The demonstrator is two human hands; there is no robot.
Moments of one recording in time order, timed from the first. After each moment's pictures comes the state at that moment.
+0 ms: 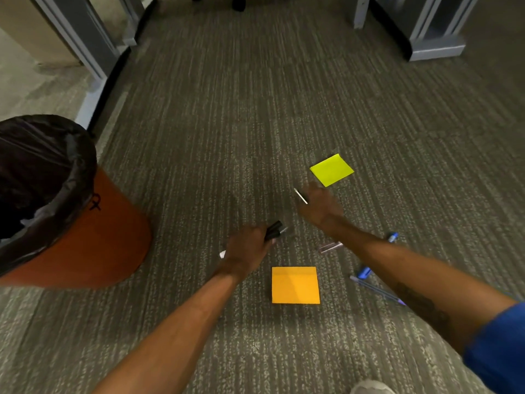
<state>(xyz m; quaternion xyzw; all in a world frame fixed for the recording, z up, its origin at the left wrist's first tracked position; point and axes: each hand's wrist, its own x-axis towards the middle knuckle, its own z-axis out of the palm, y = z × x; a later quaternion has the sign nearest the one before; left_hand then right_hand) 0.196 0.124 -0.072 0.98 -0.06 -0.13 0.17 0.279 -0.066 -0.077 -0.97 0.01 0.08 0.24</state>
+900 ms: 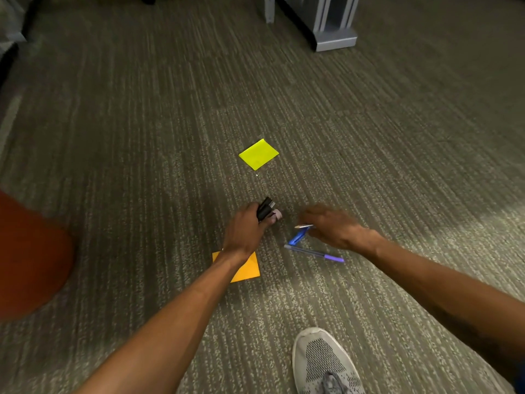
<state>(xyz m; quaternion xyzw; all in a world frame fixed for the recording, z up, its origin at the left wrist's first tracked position) 0.173 0.003 -0.068 0.93 -0.09 -0.10 0.35 0.150 -0.237 -0.065 -0.96 -0.19 0.18 0.04</state>
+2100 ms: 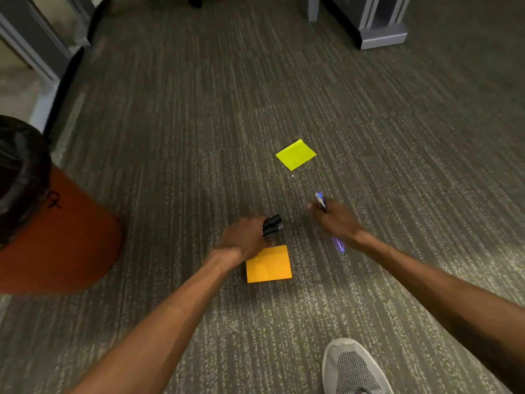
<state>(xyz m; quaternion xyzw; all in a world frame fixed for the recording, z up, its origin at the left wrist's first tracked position) 0.172 0.077 -0.039 0.95 -0.12 -0.24 0.17 0.182 -0.166 -0.077 -0.92 0.04 0.10 0.38</state>
